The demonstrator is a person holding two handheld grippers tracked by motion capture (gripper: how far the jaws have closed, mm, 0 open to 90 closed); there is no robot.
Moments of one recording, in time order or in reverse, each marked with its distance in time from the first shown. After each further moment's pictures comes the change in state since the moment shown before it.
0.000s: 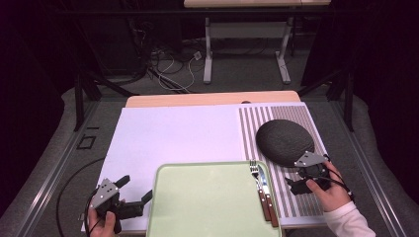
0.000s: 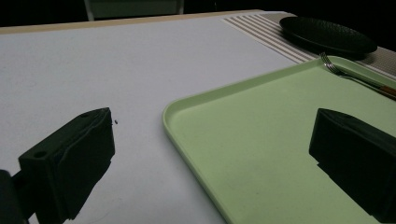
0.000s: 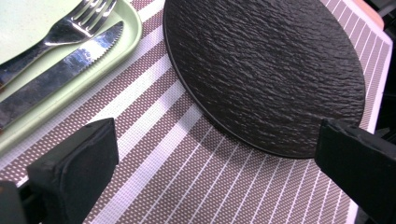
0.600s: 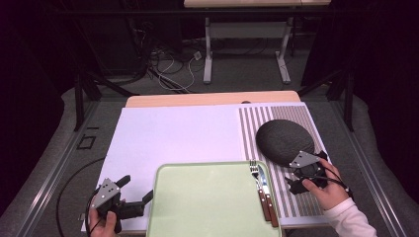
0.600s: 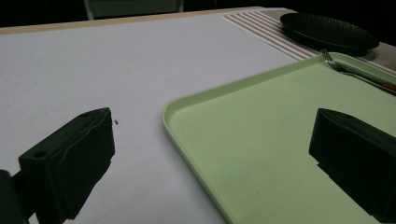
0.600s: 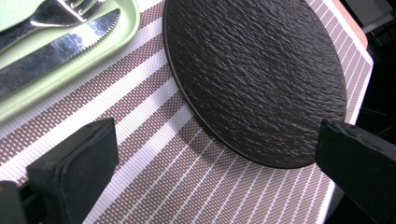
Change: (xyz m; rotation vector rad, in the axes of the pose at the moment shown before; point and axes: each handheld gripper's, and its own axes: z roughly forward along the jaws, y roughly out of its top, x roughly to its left) left arm -0.001 0.000 0.001 0.012 0.002 0.013; right arm 0.004 0.010 0.001 0.046 -0.041 -0.134
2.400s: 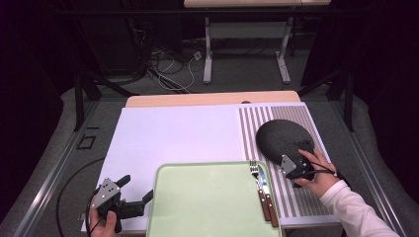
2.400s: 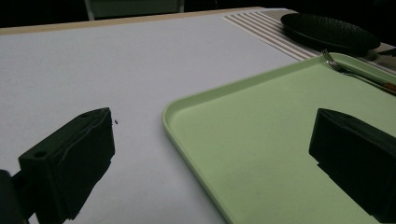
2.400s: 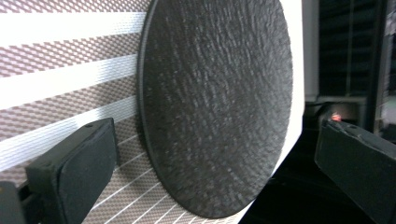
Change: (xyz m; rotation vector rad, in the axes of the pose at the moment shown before) left arm 0.000 0.000 0.000 -0.001 0.002 0.000; right arm -0.002 0.010 0.036 0.032 -0.154 -0.578
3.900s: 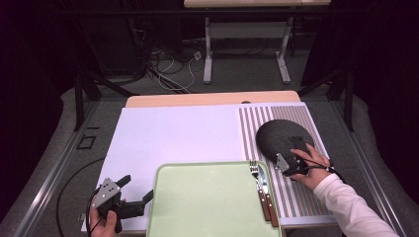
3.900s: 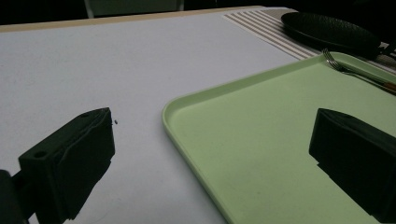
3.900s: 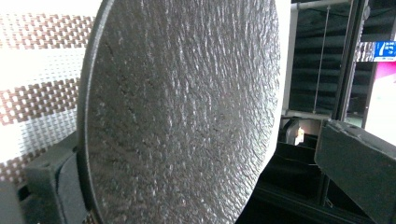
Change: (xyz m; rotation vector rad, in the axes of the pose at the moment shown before) left arm 0.001 0.000 0.001 0.005 -0.001 -0.001; right arm -0.001 0.001 0.034 -0.029 -0.098 -0.156
